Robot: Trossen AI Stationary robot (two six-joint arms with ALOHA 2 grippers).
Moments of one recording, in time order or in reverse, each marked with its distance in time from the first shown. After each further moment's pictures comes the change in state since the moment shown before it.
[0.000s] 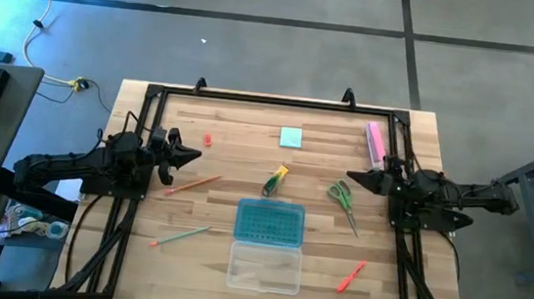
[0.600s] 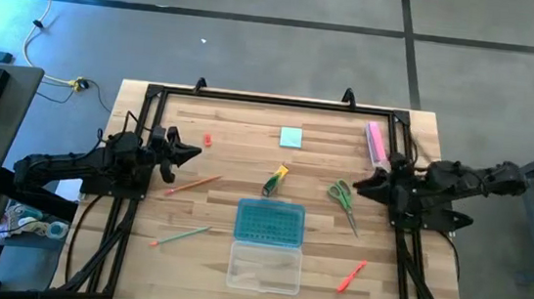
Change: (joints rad) left arm 0.000 0.000 0.000 -0.006 -0.056 -0.002; right arm 0.181 0.298 0.418 -0.317 -0.135 -0.219
